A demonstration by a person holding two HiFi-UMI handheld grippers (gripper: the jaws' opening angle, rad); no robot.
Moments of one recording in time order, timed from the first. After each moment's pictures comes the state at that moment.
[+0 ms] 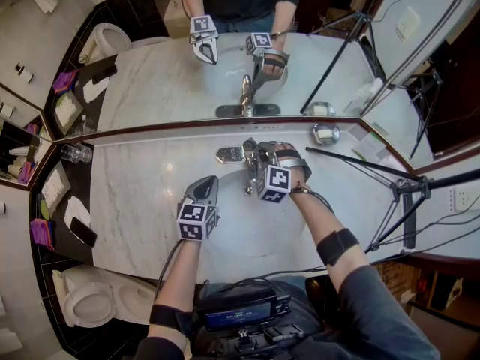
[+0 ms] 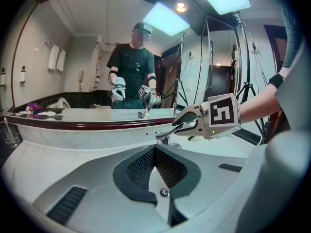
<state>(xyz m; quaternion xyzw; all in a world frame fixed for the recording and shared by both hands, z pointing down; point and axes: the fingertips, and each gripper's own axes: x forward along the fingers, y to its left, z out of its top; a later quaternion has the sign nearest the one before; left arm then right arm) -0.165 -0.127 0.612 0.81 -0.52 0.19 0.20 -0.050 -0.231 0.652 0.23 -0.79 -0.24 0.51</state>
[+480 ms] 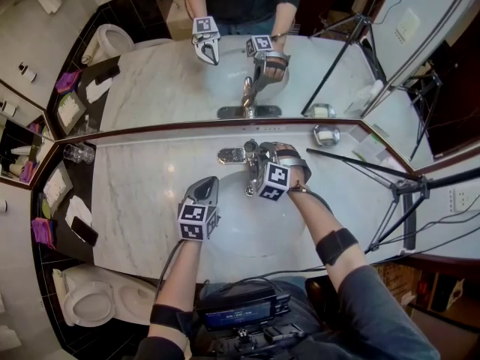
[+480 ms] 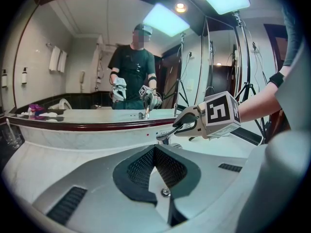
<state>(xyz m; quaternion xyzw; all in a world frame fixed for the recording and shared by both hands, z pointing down) -0.167 -0.125 0.609 0.81 -0.53 0.19 0.20 -0.045 -0.232 0.661 0.24 -0.79 -0.20 0.52</state>
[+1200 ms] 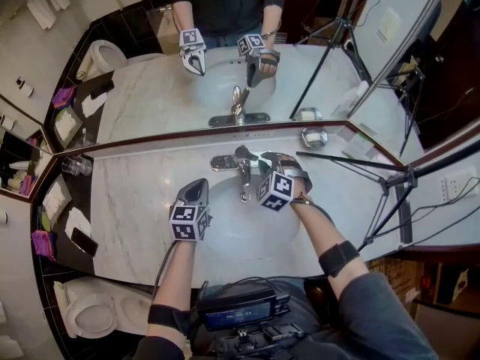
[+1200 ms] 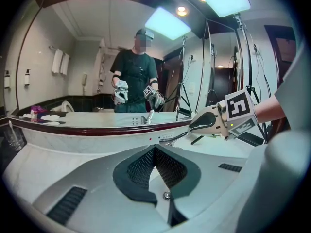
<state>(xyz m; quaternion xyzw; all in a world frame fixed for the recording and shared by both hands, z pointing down) -0.177 -0.130 0.594 0.80 -0.54 0.17 0.19 -0.014 -0.207 0.621 0.30 -0.81 -0.16 0.48</state>
